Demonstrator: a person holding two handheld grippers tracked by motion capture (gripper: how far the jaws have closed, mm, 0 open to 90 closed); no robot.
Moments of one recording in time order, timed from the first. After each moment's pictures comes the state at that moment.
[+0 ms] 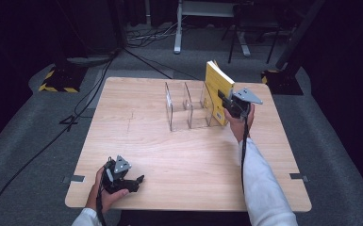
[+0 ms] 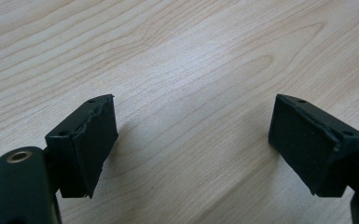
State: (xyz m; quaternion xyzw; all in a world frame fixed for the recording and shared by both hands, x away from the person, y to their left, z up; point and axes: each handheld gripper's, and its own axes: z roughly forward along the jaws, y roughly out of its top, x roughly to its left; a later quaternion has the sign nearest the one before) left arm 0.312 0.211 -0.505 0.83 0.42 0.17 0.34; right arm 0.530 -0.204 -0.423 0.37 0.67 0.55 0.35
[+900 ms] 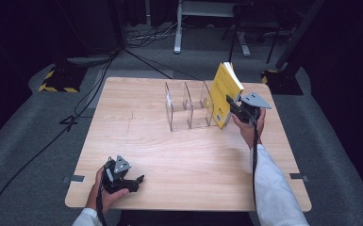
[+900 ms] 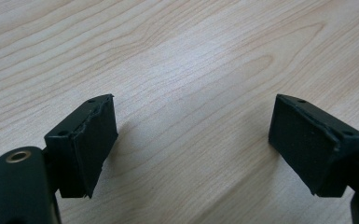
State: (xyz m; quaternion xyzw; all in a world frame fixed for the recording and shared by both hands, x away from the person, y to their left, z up) left arm 0.313 0.212 -0.505 0.83 0.42 0.17 0.34; right arm 0.507 -0.229 -0.414 0.37 0.68 0.50 0.39
